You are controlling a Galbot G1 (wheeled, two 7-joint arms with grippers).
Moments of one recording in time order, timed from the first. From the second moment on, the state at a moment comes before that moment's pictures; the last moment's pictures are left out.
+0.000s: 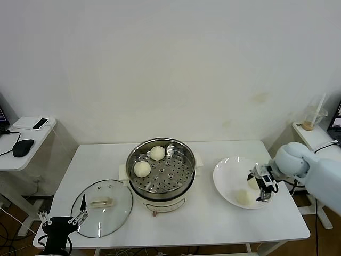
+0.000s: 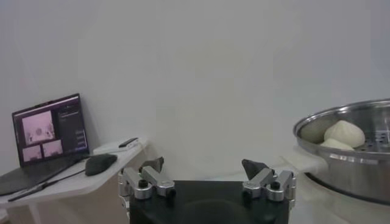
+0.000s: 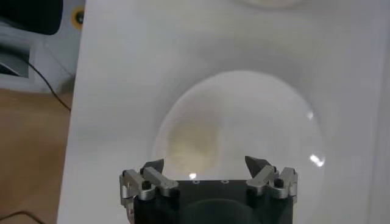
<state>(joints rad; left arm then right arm) 1.87 -1.32 -0.74 -2.28 -0.07 0.04 -0.20 -0.18 0.49 -0.64 1.55 -0.19 -0.28 -1.14</state>
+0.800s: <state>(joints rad) 1.86 -1.32 -0.76 -2.27 -0.07 0.04 -0.20 -0.24 0.62 -0.61 1.41 -0.23 -0.30 -1.11</state>
